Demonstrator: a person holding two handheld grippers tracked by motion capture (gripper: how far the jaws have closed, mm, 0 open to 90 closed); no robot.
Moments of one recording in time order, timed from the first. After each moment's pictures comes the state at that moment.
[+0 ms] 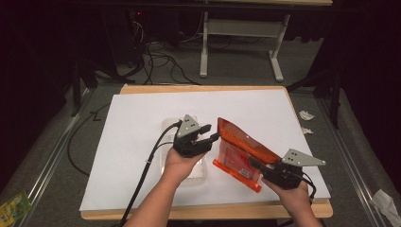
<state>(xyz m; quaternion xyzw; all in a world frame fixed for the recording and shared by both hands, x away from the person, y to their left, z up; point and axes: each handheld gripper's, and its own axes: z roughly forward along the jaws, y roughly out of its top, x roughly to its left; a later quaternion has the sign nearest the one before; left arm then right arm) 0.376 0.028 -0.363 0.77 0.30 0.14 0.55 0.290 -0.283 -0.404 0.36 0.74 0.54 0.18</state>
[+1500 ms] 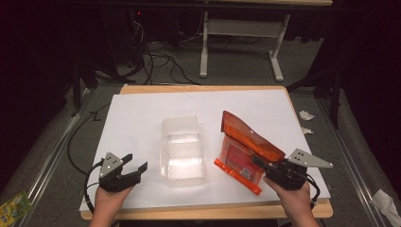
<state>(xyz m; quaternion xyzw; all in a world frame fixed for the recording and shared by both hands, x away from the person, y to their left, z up) 0.318 0.217 -0.441 0.74 0.42 0.22 0.48 0.280 -0.284 -0.391 0.39 0.70 0.57 0.19</state>
